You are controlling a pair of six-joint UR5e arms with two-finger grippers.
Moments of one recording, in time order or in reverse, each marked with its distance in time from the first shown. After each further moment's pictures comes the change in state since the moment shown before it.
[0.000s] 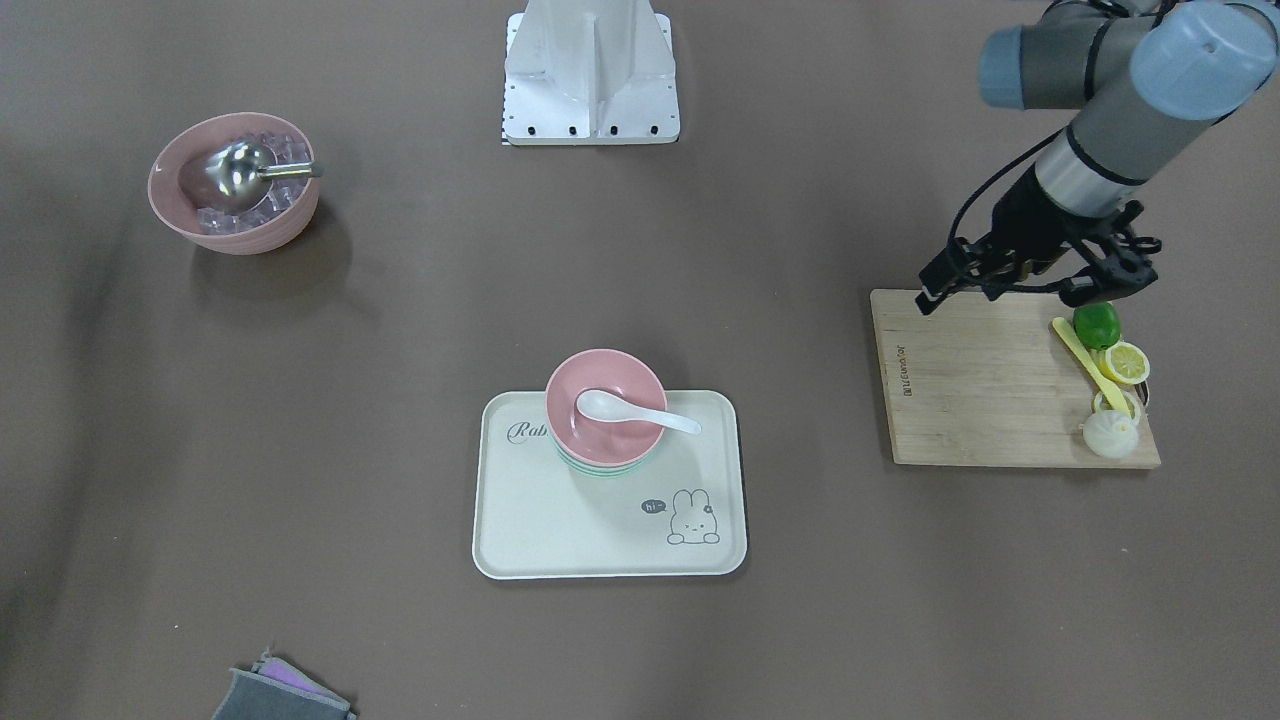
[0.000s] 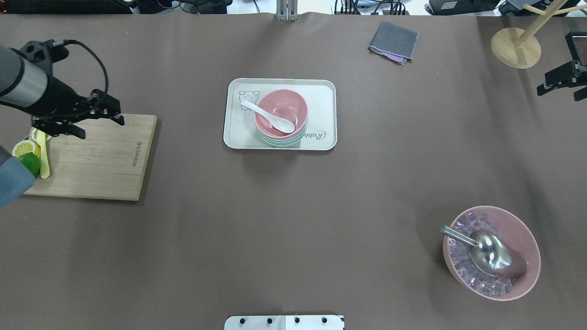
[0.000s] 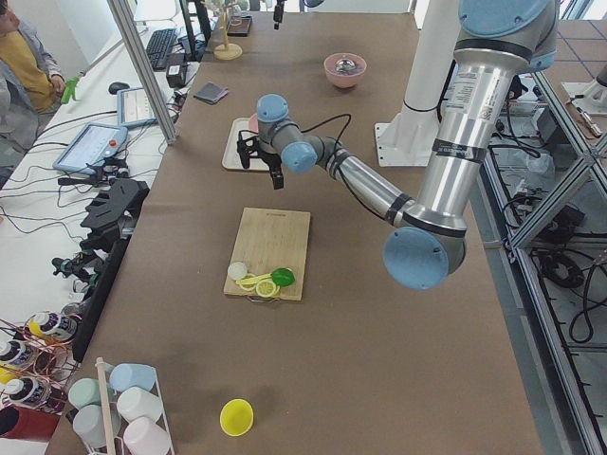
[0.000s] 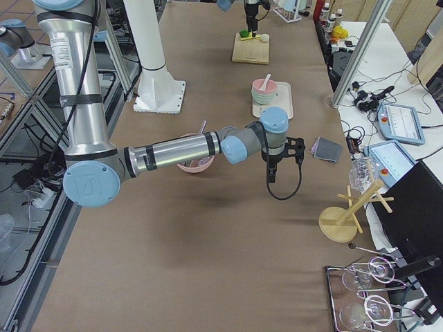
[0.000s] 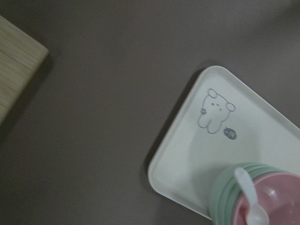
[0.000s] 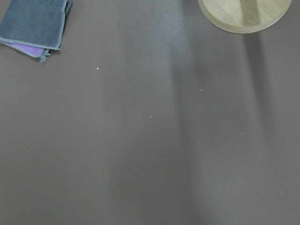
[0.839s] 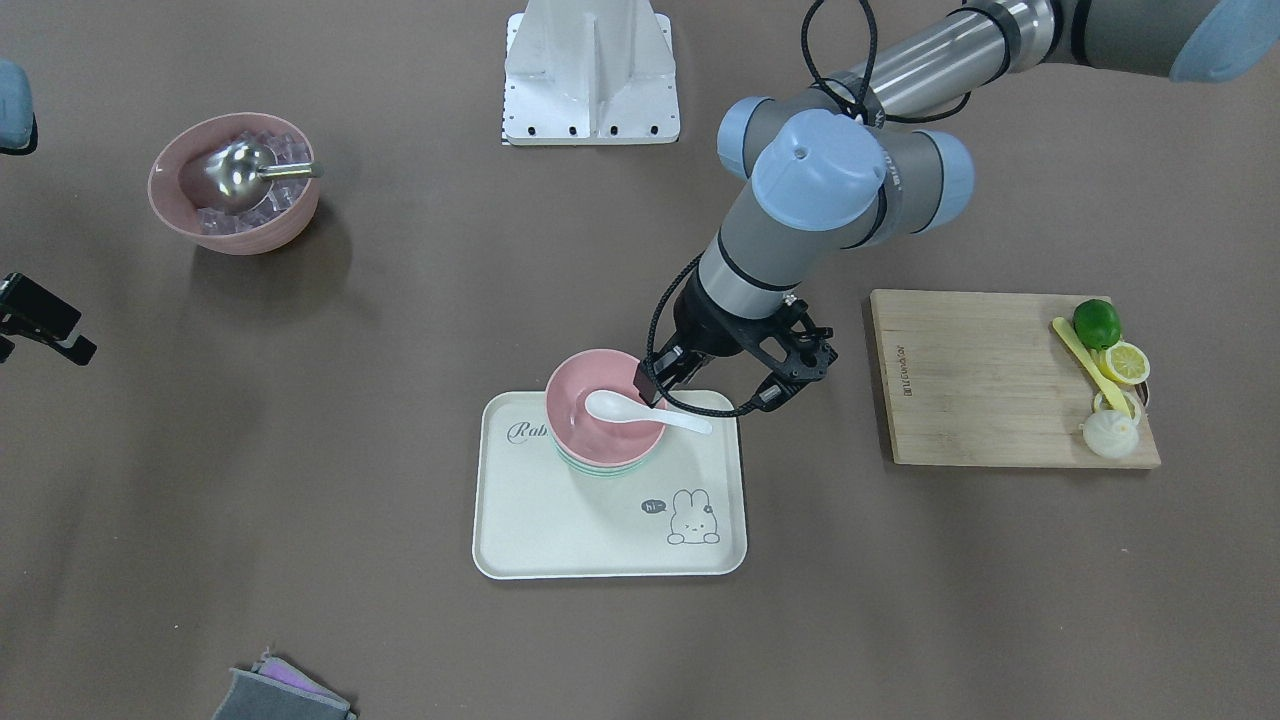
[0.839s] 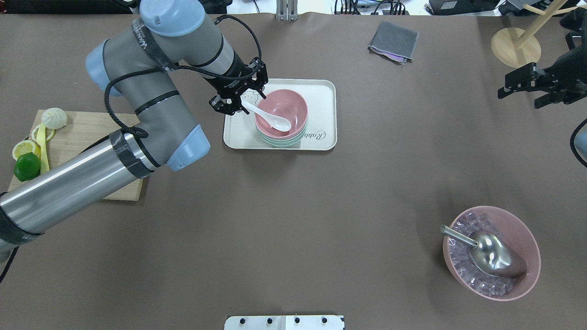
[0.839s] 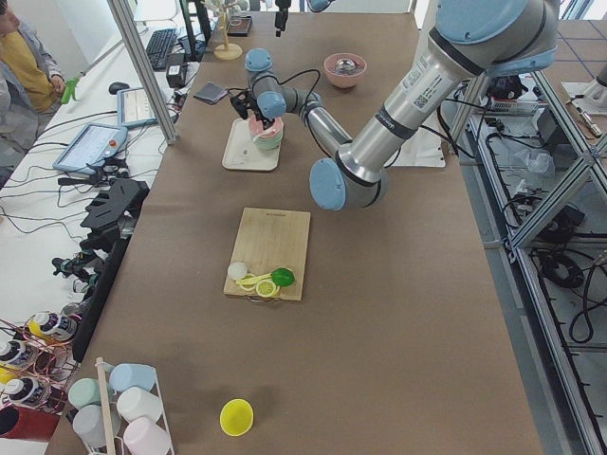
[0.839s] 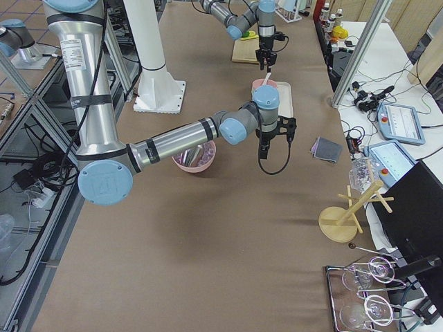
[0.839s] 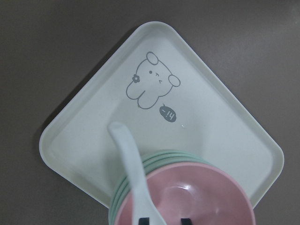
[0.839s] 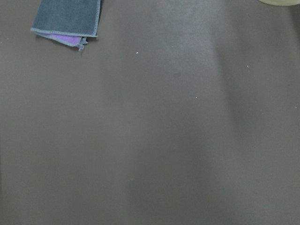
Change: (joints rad) left arm 0.215 -0.605 0.408 -0.072 0.107 -0.726; right arm -0.139 0.026 0.138 0.008 -0.035 0.311
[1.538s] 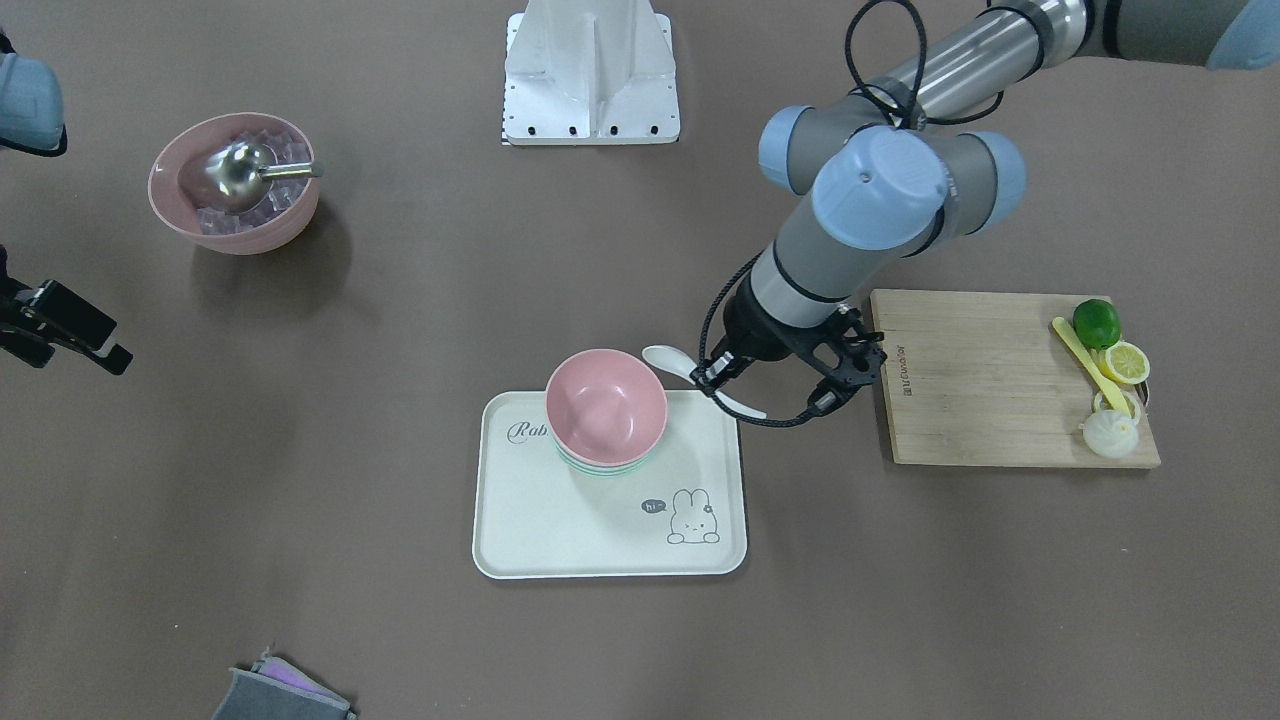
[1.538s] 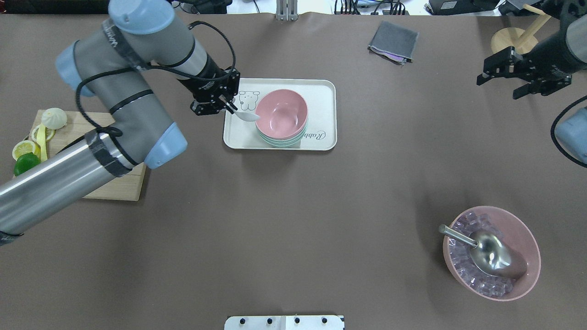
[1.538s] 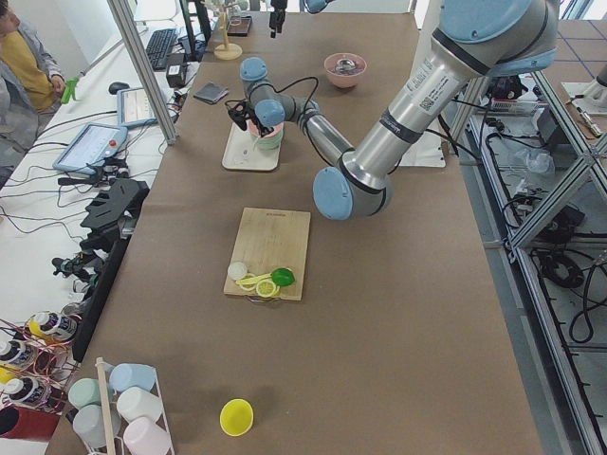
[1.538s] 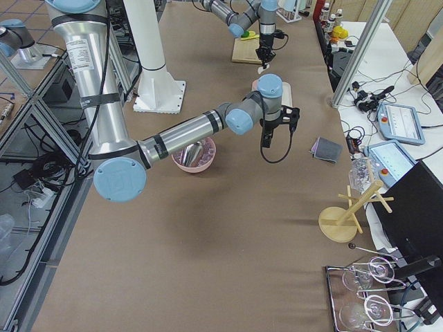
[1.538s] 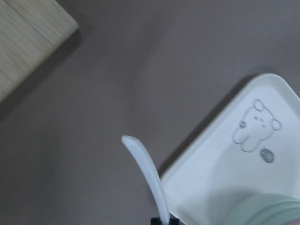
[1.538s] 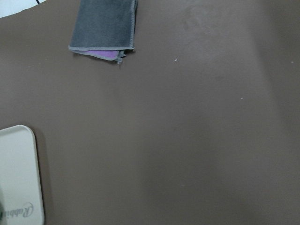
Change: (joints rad) left arm -0.010 -0.041 0.069 0.037 -0.032 -0.048; right arm -0.018 0.042 0.000 0.001 -0.003 0.080
